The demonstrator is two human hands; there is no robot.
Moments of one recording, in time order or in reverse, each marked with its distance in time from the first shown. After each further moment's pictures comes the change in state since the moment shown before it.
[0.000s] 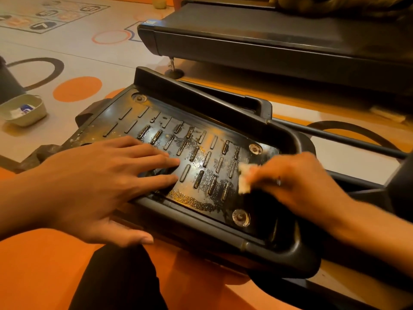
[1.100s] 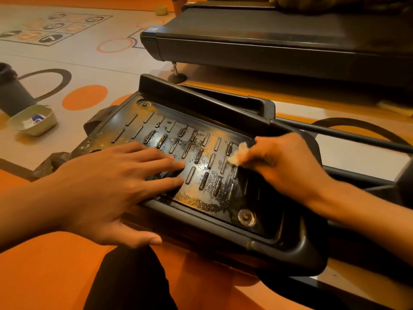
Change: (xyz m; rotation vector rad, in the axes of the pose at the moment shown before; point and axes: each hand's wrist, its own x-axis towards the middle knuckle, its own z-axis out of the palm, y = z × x) left_hand -0.001 -0.006 -0.012 0.068 0.009 0.111; right_hand 0.029 0.009 0.014 -0.002 0.101 0.063
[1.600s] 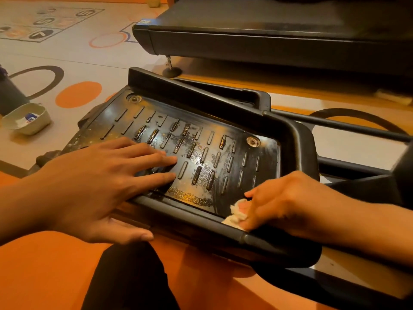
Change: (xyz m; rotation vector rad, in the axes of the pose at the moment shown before) left_hand 0.000 -0.002 0.003 -0.016 -0.002 0.002; right_hand -0.047 -0.016 -0.014 0.145 -0.324 -0.408
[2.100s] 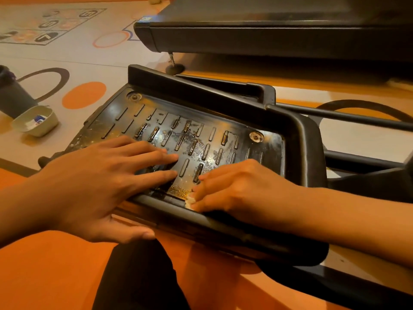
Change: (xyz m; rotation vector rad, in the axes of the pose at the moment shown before) left_hand 0.001 0.000 -0.003 -0.011 -0.039 -0.007; right_hand 0.062 -0.009 0.027 -0.042 0.125 -0.166
